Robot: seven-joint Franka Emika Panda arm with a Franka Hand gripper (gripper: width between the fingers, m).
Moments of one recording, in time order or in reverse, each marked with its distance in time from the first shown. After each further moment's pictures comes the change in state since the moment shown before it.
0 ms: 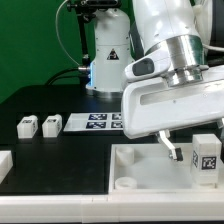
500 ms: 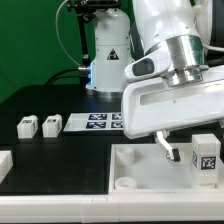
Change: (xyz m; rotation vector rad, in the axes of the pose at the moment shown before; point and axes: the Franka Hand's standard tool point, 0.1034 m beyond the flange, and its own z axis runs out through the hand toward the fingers) arm 0.000 0.000 0.000 0.000 0.000 0.000
